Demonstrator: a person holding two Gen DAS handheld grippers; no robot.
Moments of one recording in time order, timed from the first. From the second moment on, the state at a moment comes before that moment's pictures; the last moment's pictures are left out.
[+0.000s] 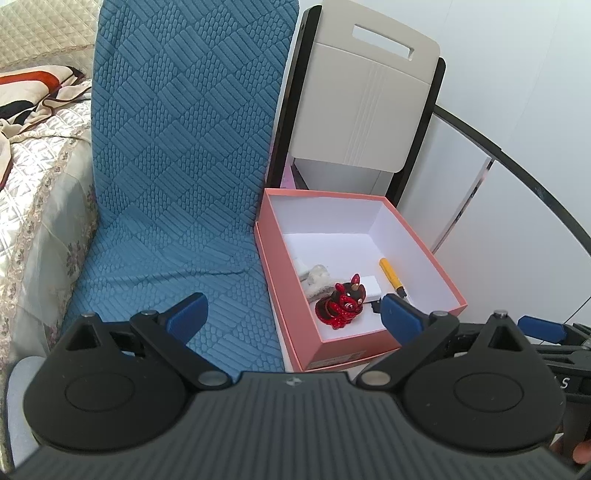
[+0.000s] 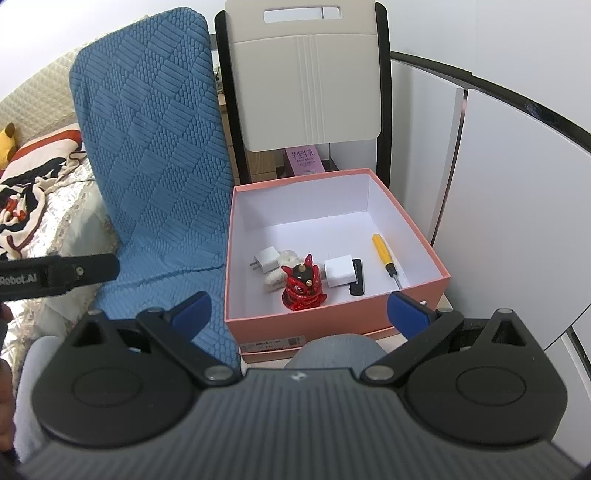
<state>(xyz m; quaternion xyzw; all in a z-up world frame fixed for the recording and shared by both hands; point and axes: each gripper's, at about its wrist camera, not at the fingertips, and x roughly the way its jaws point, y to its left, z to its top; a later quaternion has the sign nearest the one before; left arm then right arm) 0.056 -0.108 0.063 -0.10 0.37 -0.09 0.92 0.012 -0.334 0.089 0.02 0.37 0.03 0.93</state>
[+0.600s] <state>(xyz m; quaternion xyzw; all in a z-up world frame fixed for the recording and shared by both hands) 0.048 -0.109 0.067 -0.09 0.36 -0.08 0.92 0.012 -0.330 0.085 0.02 0.37 0.03 0.93</state>
